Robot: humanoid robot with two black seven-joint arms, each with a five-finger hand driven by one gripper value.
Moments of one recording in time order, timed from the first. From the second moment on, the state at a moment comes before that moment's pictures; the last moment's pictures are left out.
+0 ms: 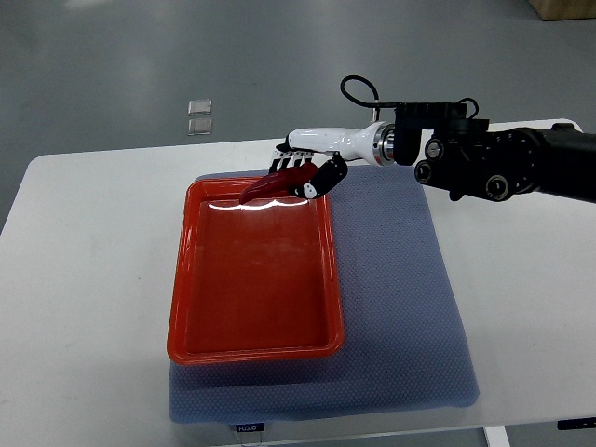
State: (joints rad) left arm -0.03 0.00 -0.06 -0.17 0.12 -0.17 0.05; right arm 1.38 -0.15 -0.33 0.85 -0.78 0.05 0.30
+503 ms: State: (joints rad) left arm -0.03 0.00 -0.06 -0.17 0.12 -0.17 0.05; right arm 1.21 0.00 -0.33 0.76 -0.78 0.01 0.25
